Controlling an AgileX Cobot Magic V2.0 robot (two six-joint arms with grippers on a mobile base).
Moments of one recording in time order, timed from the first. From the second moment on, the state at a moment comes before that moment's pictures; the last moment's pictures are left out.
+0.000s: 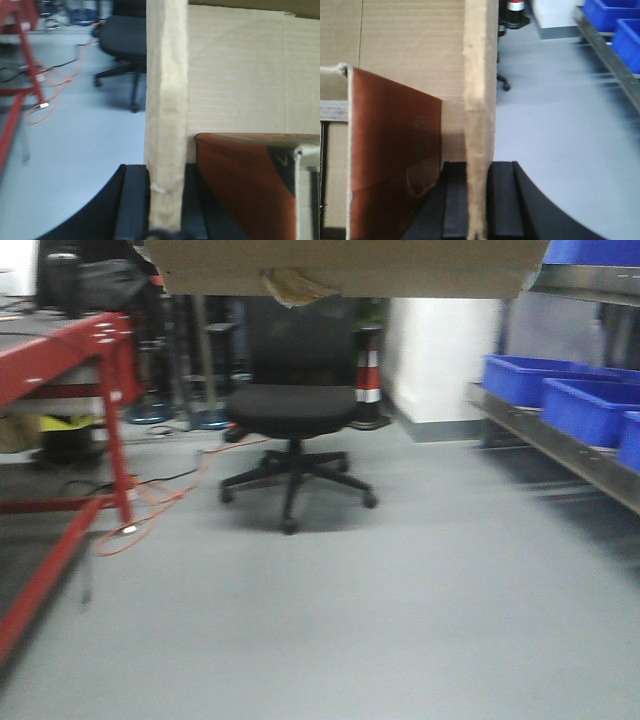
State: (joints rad) left arm -0.48 1.69 -1.99 0.54 0.88 -0.63; right arm 0.20 1.44 -1.60 -0.22 0.67 0.35
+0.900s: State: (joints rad) left arm -0.48 1.69 -1.99 0.54 0.87 -0.63; right arm 0.20 1.44 -1.60 -0.23 0.60 0.35
